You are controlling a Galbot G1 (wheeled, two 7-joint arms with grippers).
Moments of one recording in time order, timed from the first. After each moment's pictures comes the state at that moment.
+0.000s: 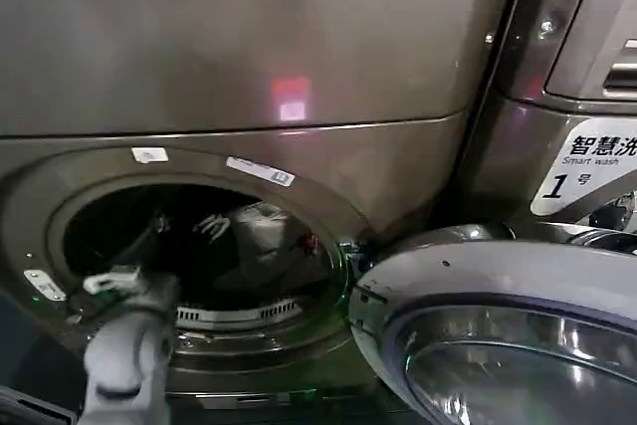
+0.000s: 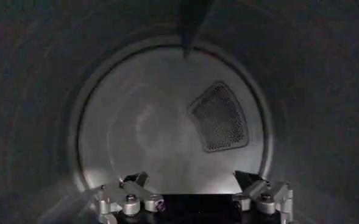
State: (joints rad) left arm 0.96 -1.48 -0.59 -1.90 -0.16 0.36 0.14; right arm -1.74 1.00 2.31 1.94 0.84 -0.29 -0.21
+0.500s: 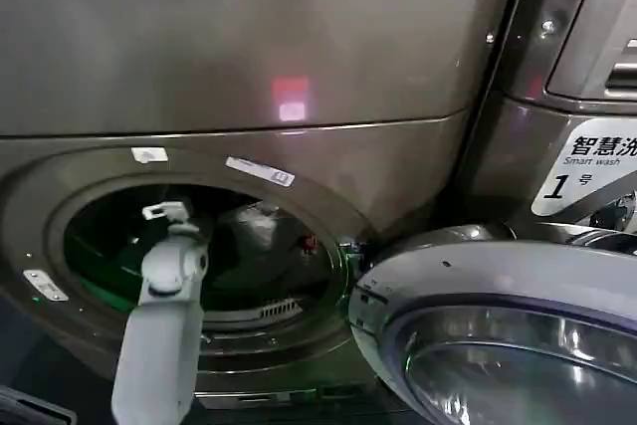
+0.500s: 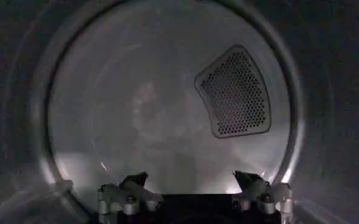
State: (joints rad) left arm 0.61 -1.49 -0.53 -1.42 -0.18 0.29 0.12; right arm -1.74 1.00 2.31 1.94 0.85 -0.28 -0.23
